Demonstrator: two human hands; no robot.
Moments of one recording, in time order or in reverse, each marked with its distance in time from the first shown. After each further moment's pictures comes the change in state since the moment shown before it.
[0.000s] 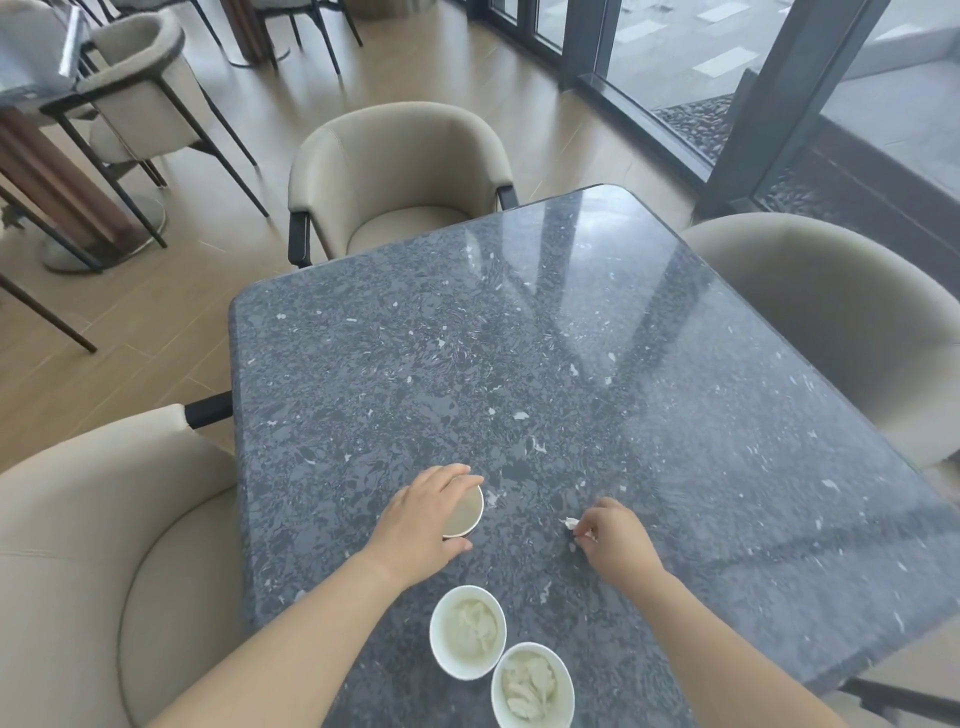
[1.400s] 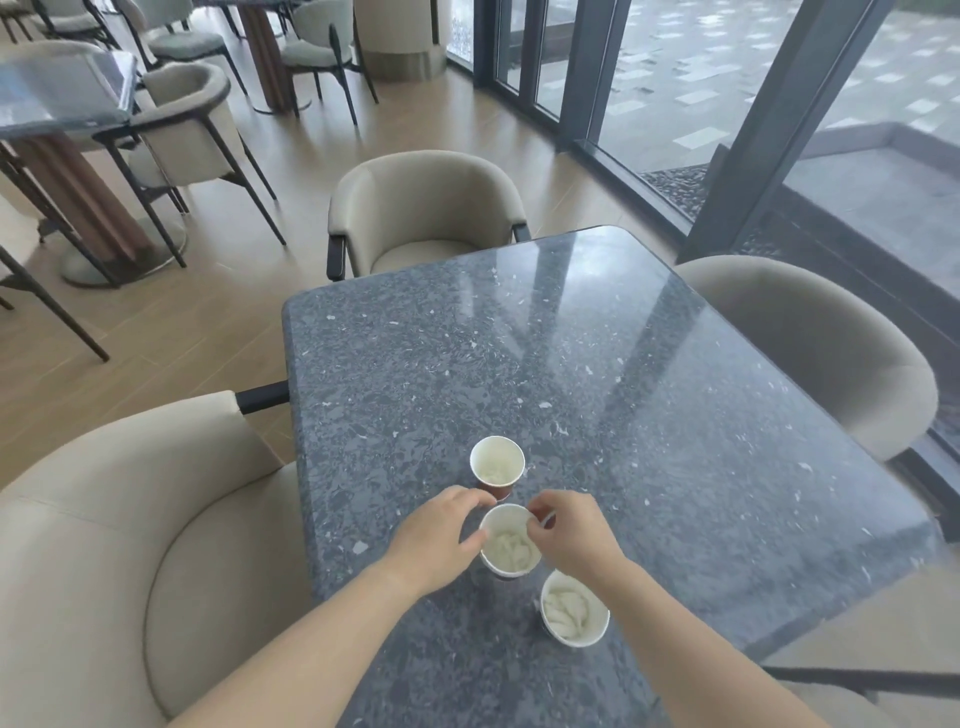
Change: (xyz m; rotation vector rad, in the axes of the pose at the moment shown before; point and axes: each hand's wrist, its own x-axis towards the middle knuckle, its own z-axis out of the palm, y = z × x) left_hand -0.101 -0.005 -0.004 -0.264 0.080 -0.014; right_hand -0.099 -0.126 0.007 0.200 0.142 -0.142
